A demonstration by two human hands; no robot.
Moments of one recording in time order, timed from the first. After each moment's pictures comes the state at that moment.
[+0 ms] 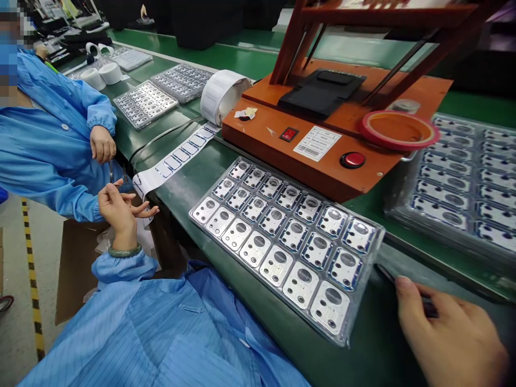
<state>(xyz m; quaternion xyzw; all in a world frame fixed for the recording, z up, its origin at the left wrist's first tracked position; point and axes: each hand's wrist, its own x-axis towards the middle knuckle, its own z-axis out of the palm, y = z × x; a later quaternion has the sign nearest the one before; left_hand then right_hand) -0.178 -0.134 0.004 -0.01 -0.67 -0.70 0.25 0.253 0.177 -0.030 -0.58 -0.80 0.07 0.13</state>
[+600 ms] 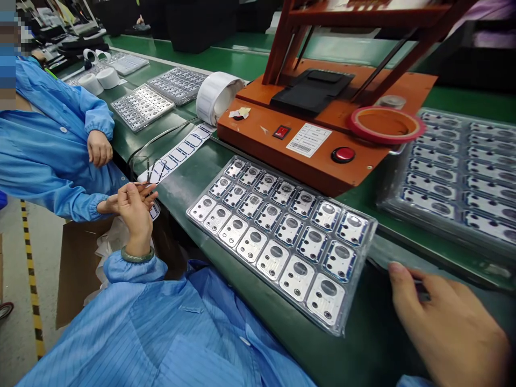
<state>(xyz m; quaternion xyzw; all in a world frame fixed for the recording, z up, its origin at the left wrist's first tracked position) -0.138 -0.097 0.014 -0.04 -0.59 -0.80 0.10 0.248 0.186 -0.024 -0.42 -0.87 0.00 0.26</state>
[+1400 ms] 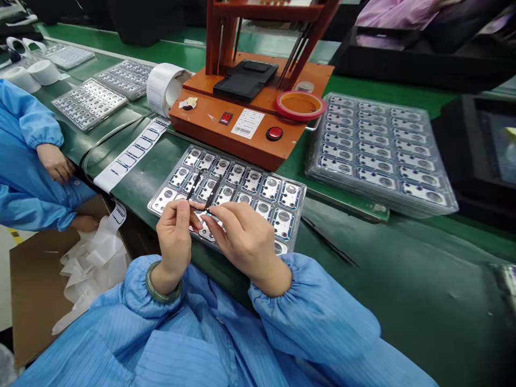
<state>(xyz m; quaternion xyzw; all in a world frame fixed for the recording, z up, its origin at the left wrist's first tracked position) 0.023 -0.020 0.030 -0.19 -0.55 -0.80 -0.14 0.113 0.071 0.046 -0.08 -0.90 0.06 0.42</state>
